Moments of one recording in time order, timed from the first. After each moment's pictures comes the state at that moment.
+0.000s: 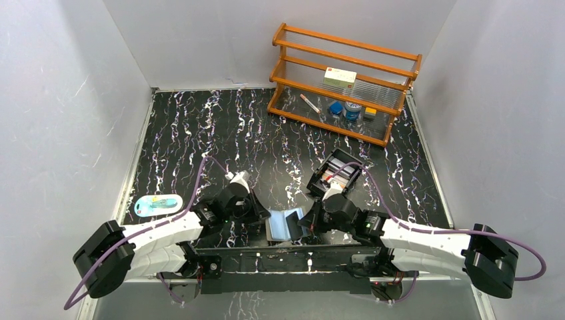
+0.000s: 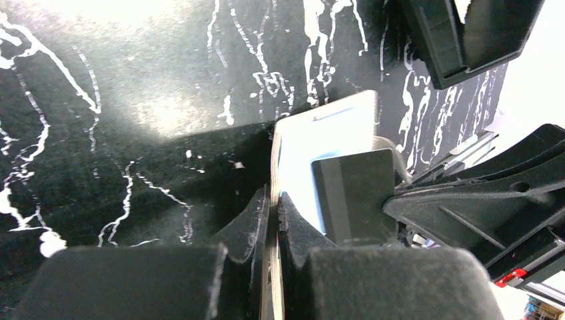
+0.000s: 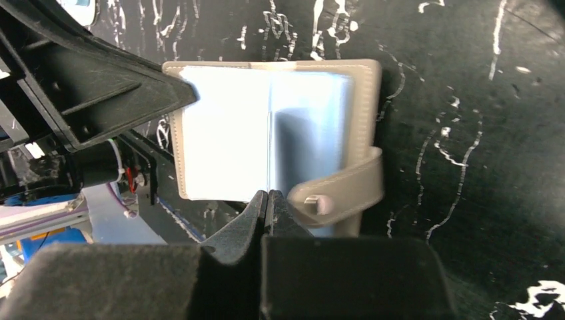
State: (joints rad) left arm -0.88 1.08 0.39 -0.04 0.01 -1.03; right arm 1.09 0.93 0.33 -0.03 0.06 1.06
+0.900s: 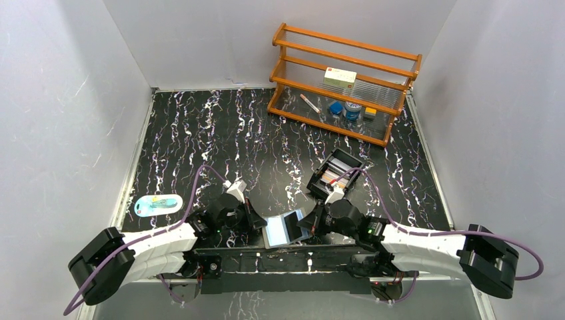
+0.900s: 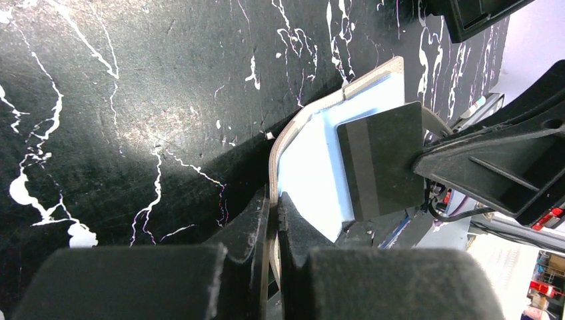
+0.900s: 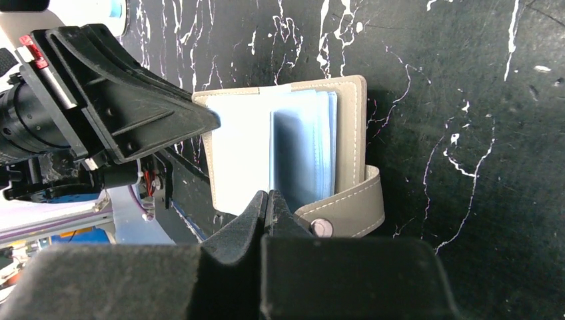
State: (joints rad) left arm -0.86 1.01 0.17 0.19 0.10 -0.97; right arm 1.09 0.91 0.19 0.18 0.07 1.10
